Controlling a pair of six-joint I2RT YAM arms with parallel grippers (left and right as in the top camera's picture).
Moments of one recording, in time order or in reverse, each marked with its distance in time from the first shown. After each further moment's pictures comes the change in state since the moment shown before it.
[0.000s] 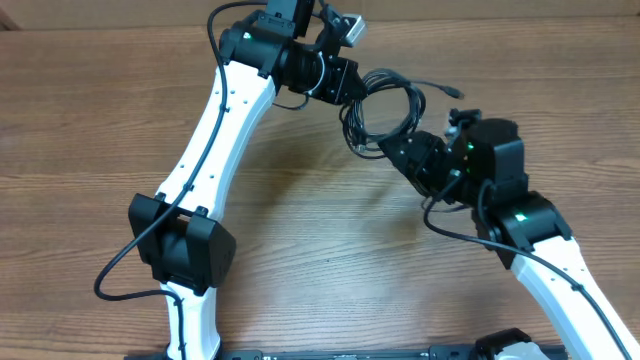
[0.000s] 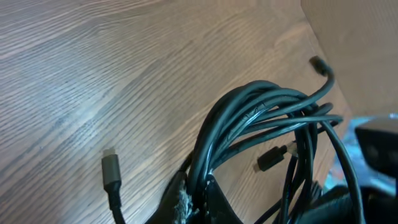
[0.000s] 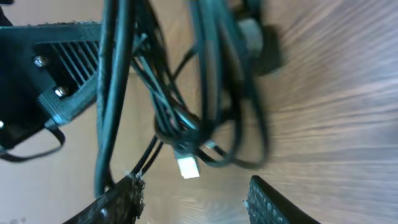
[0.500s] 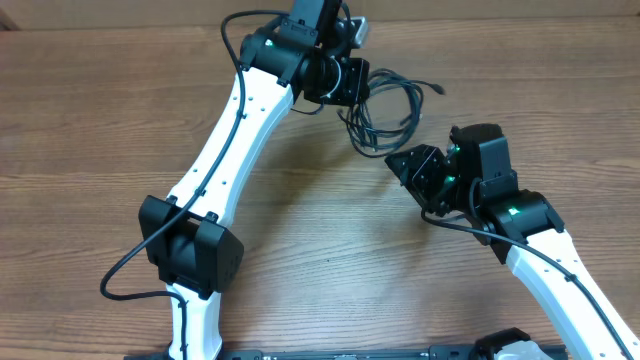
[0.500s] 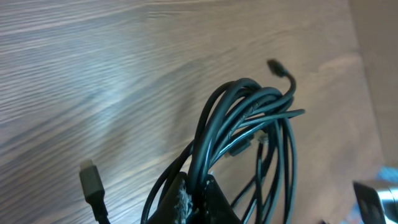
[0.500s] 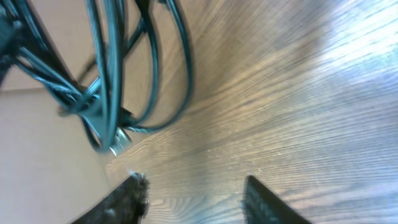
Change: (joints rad) left arm -0.056 0.000 0.000 0.011 -0.227 -0.233; right arm 0.005 0.029 0.002 -0.221 0.100 0.026
